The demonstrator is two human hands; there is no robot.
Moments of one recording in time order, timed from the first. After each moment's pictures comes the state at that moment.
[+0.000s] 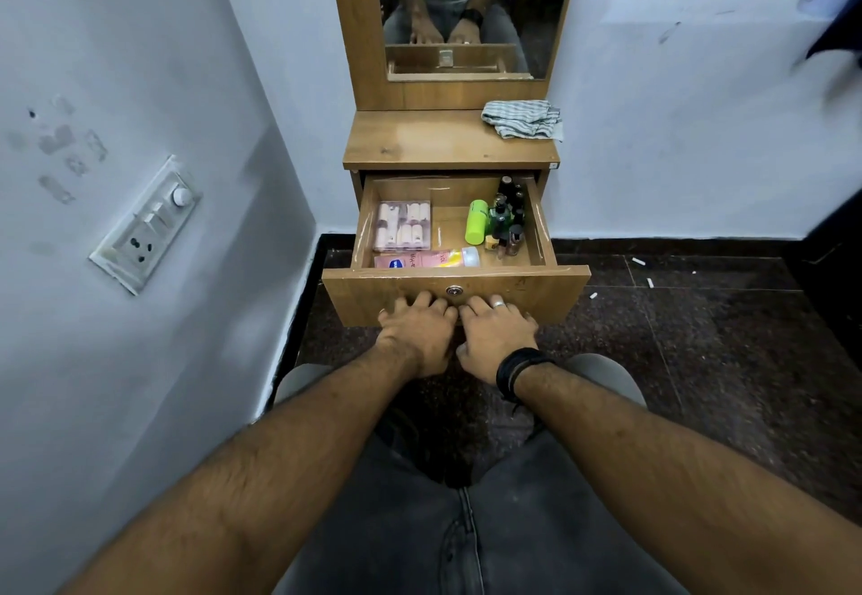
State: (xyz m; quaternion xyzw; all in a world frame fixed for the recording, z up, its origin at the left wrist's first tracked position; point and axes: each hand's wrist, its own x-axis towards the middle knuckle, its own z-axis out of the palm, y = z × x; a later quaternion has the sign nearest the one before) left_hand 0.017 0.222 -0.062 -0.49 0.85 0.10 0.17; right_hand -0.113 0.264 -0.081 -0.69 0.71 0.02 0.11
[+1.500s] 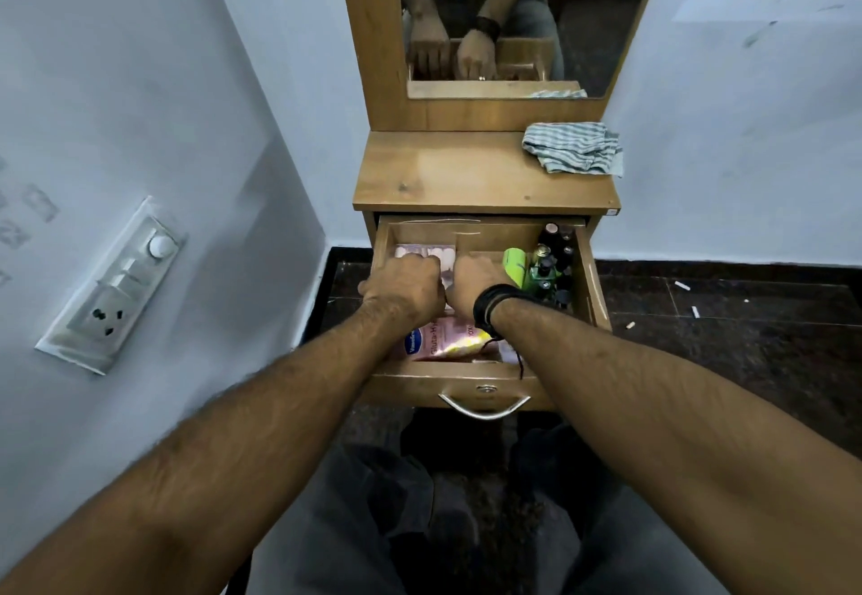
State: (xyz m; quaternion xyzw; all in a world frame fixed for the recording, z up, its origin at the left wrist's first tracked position) left_hand 0.015 0.048 -0.026 -0.60 0.79 0.12 0.07; right_hand -0.099 0.046 -0.061 -0.62 0.75 -0.05 0.23
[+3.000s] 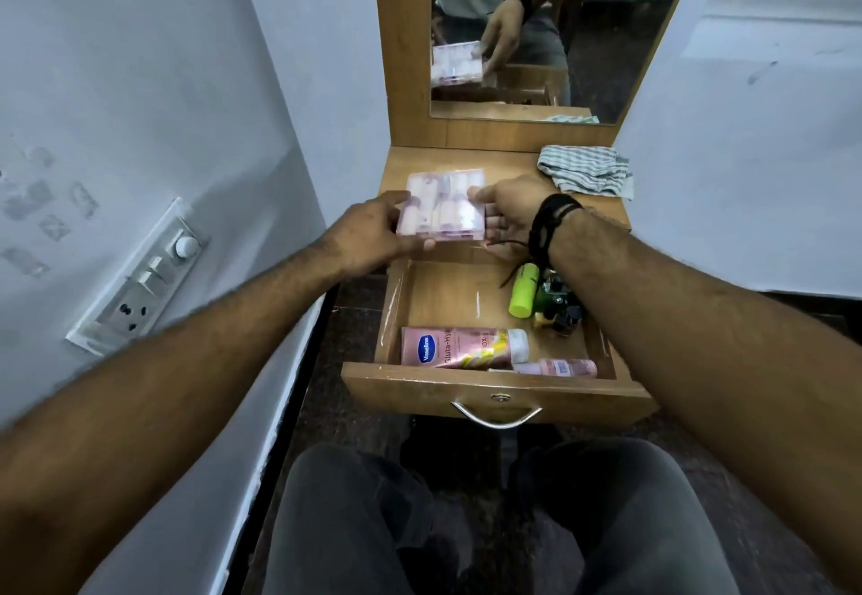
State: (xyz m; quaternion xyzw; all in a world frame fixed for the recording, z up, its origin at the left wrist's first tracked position) left_hand 0.097 -0.001 0.022 -0.52 0.78 0.30 -0.18; right_hand -0.121 0.000 0.039 -0.29 0.67 -0.35 0.58
